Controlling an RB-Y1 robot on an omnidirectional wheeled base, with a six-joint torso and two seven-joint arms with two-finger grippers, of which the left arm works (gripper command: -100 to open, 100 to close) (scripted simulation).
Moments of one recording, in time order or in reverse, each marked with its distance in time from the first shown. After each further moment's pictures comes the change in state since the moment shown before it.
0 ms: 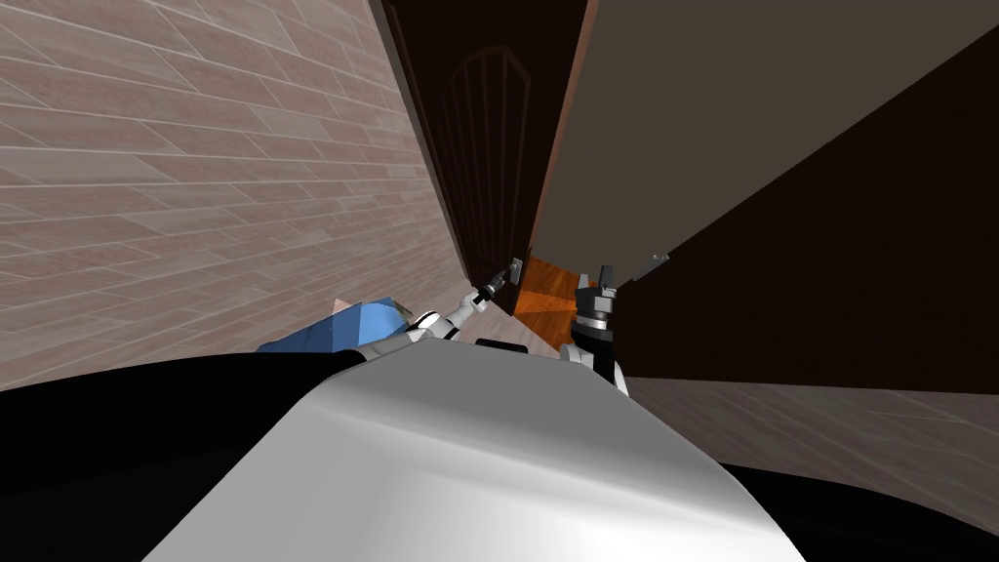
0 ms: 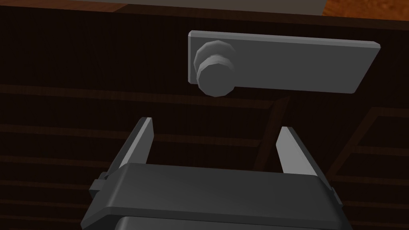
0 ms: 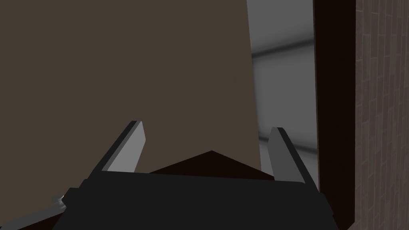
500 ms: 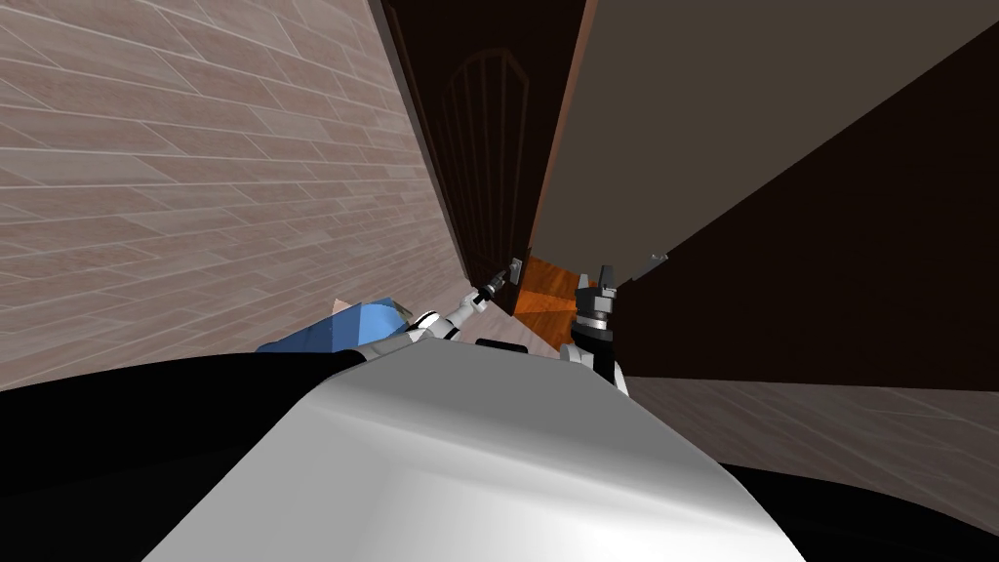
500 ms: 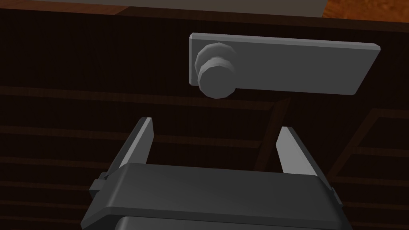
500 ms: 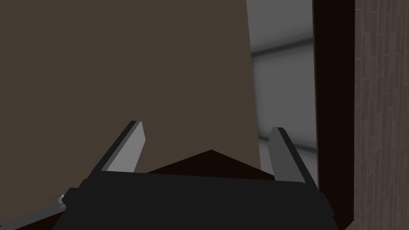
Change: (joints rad) arm 0.000 0.000 0.000 0.001 0.000 0.000 0.000
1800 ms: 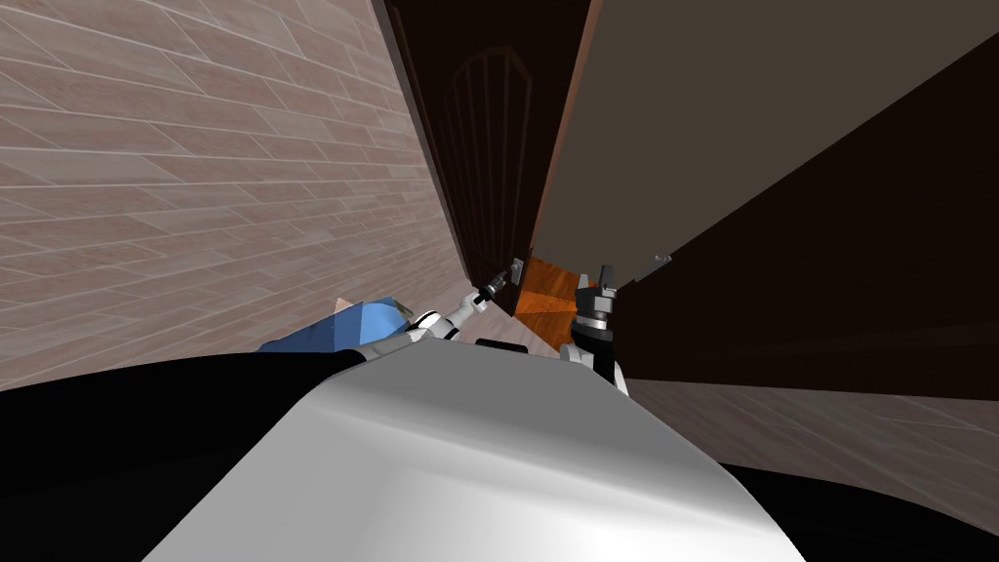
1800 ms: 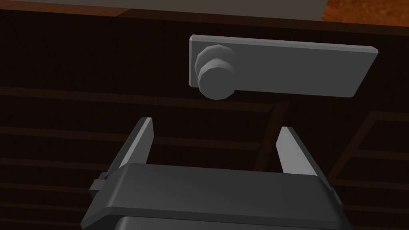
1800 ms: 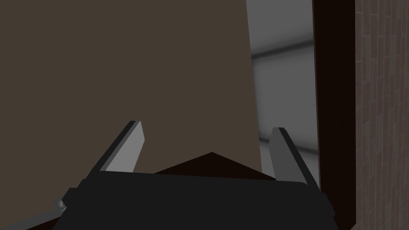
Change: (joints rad) arm -0.001 0.003 -0.020 0.000 -0.009 -0.010 0.024
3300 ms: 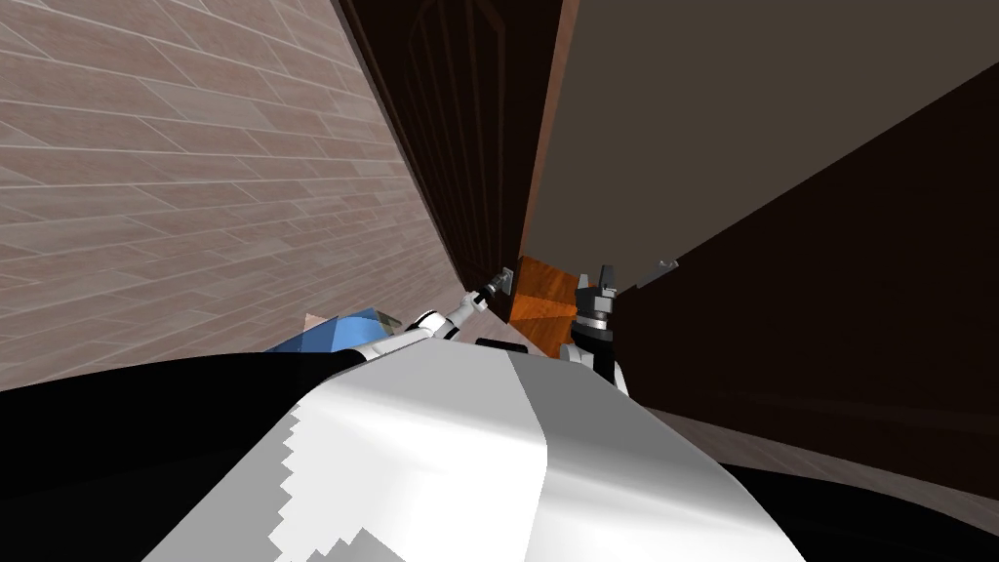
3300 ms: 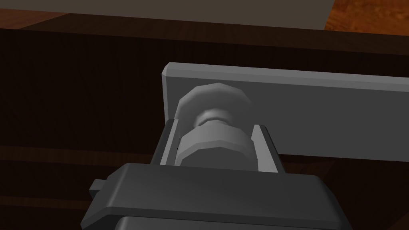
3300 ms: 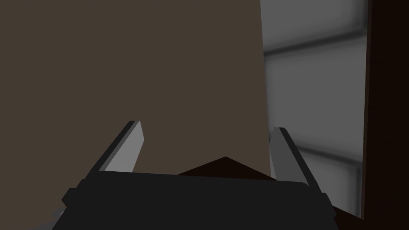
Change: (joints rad) arm -0.008 -0.002 0.009 0.001 0.005 0.003 -0.010
